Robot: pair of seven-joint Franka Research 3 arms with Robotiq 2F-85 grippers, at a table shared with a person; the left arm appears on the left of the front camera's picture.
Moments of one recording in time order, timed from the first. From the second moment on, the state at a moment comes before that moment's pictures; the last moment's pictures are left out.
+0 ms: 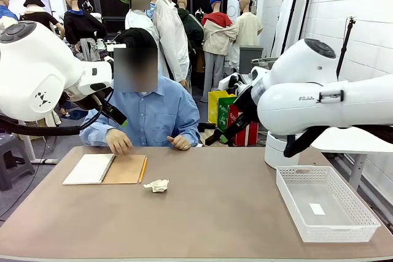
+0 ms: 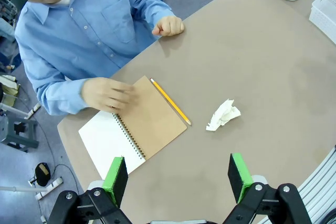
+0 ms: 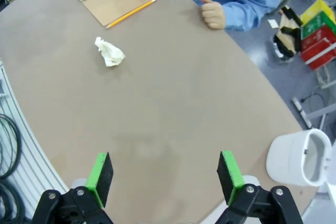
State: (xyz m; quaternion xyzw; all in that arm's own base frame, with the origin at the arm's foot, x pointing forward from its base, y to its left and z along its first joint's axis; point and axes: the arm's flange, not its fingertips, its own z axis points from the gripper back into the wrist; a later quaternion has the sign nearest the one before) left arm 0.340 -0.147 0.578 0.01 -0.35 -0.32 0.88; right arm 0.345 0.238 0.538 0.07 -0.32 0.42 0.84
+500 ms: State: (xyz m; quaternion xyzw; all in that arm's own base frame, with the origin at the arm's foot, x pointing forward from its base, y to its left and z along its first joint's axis) left arm 0.340 -0.147 0.578 0.01 -0.35 -0.32 0.88; right arm 0.360 0.251 0.519 0.07 -0.32 0.43 0.85
